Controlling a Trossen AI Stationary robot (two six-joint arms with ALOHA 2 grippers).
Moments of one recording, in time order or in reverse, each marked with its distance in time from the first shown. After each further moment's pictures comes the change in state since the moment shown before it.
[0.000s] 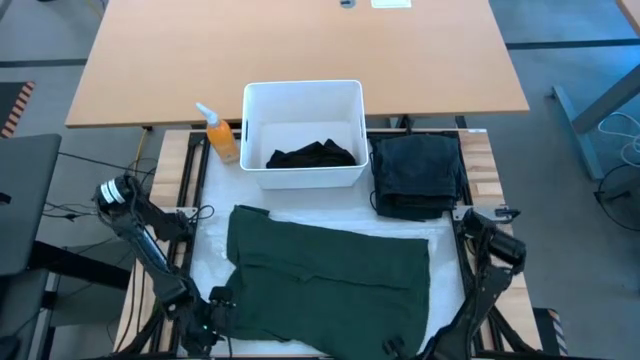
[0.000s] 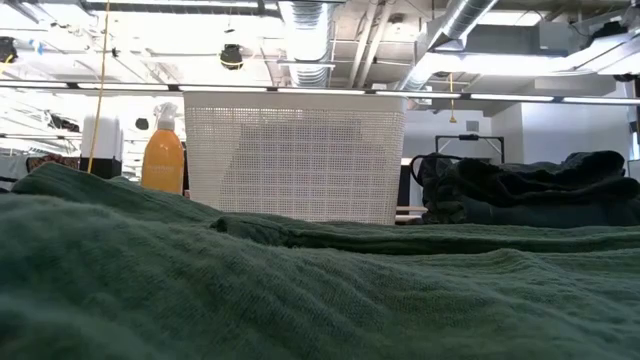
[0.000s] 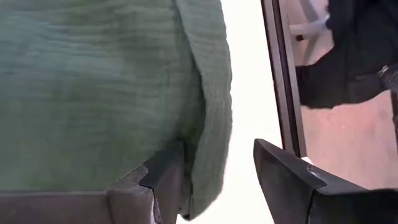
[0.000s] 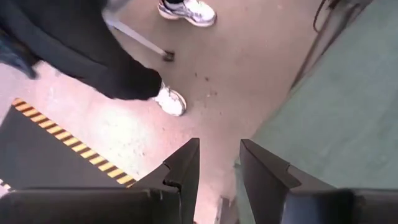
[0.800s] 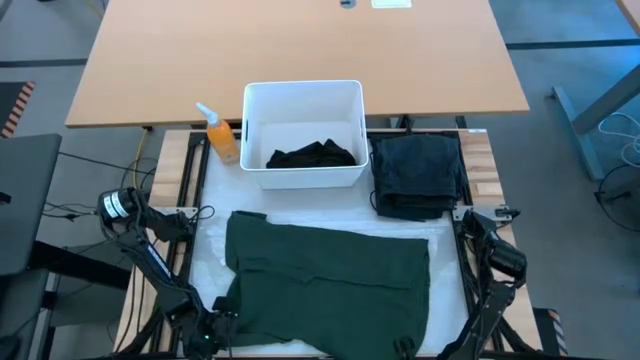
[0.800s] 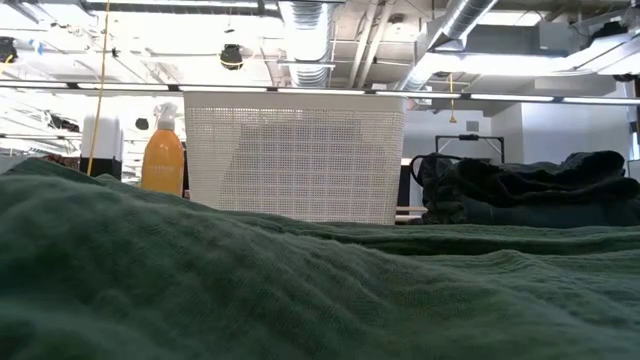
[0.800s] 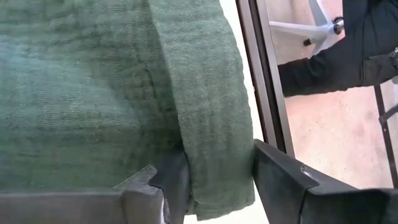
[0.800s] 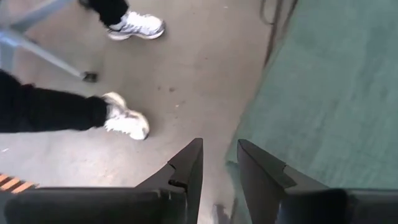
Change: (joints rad) left arm -0.032 0.139 0.003 0.090 0.006 -0.026; right arm 0.080 0.080 0.053 -0.084 0.229 0.261
